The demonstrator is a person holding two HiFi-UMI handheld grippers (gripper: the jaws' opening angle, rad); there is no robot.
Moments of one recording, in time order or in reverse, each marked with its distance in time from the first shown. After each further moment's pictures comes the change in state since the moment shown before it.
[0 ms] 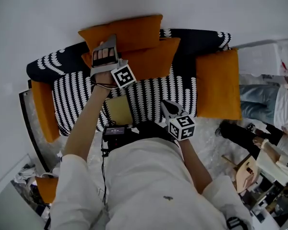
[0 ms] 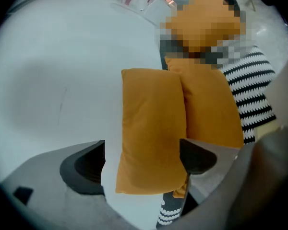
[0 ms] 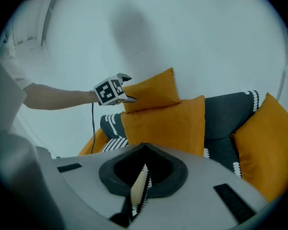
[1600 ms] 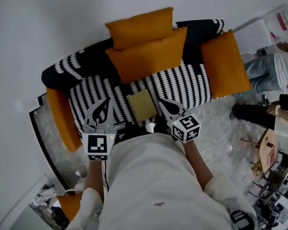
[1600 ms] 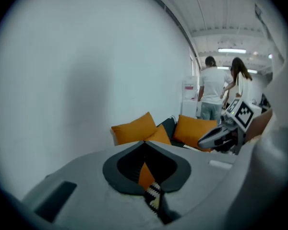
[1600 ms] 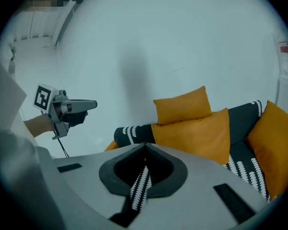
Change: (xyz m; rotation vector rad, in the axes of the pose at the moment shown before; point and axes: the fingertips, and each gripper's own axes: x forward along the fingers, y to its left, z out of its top) left arm -0.324 0.008 -0.216 -1.071 -0.502 -0.412; right arm -0.007 0.233 0.002 -0.025 -0.200 -0.013
